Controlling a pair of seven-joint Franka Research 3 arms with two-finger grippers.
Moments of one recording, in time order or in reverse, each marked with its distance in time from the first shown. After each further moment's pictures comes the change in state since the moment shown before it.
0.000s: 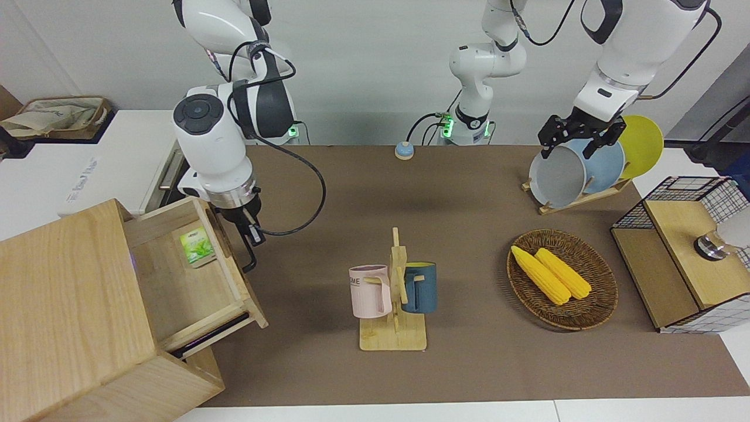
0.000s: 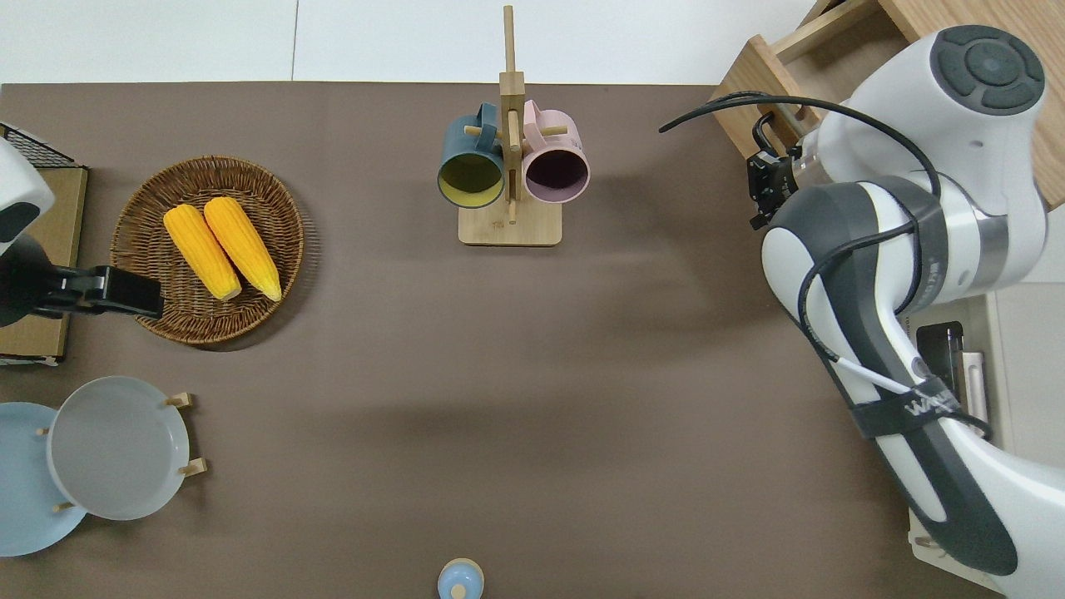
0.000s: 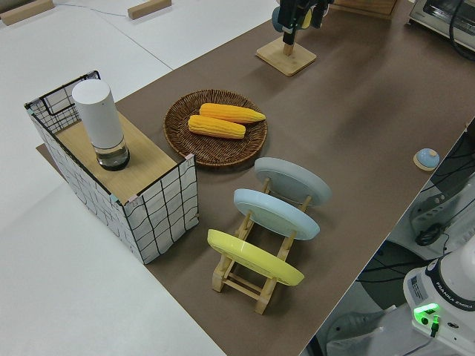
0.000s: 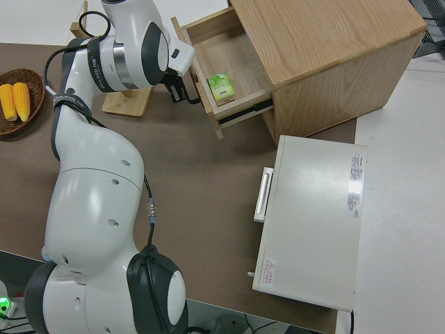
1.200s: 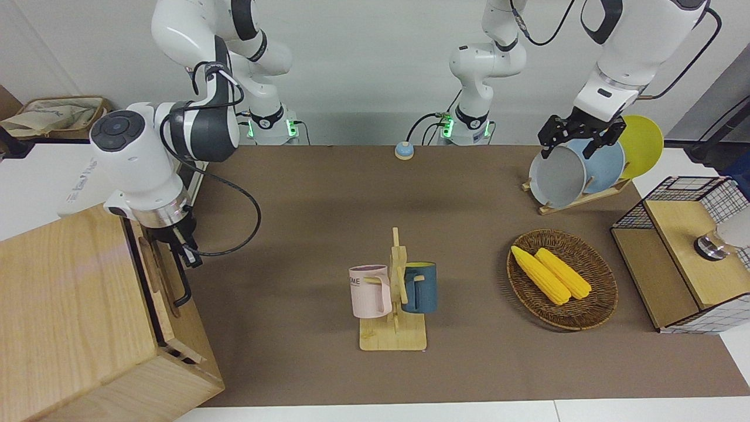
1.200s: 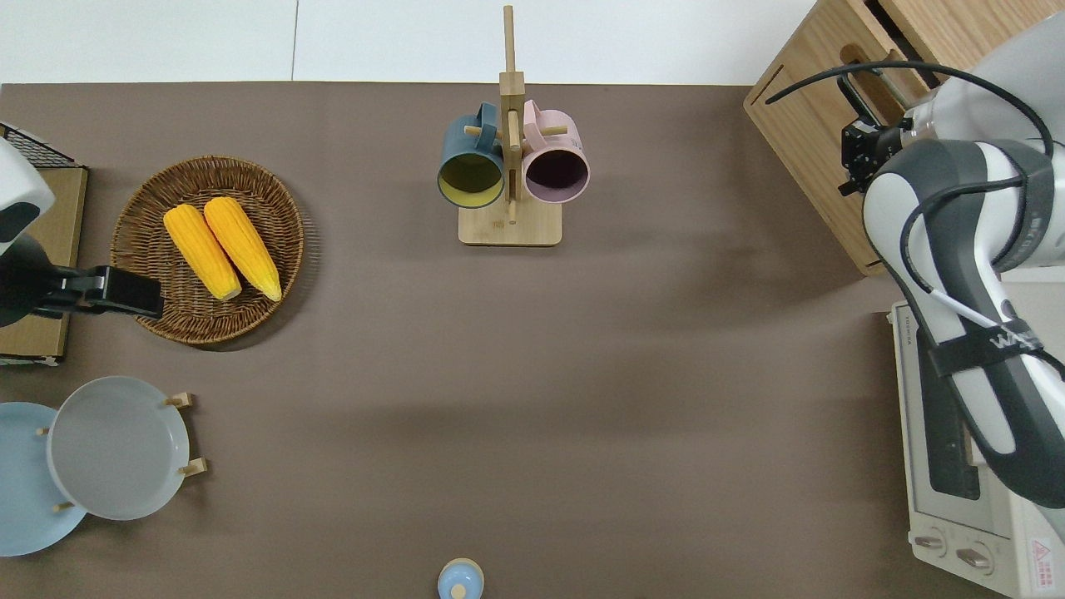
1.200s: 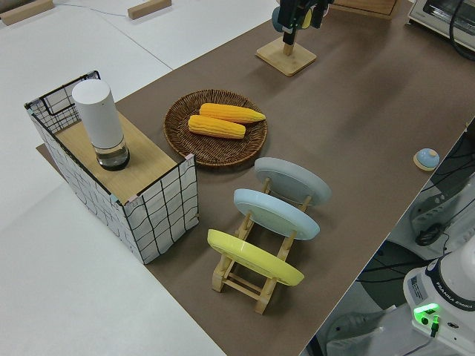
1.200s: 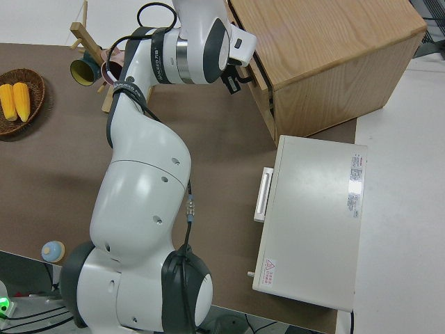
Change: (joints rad) left arm 0.000 0.000 0.000 0.000 0.000 0.000 0.000; right arm -0.124 0.068 -0.039 0.073 -0.027 0.065 -0.200
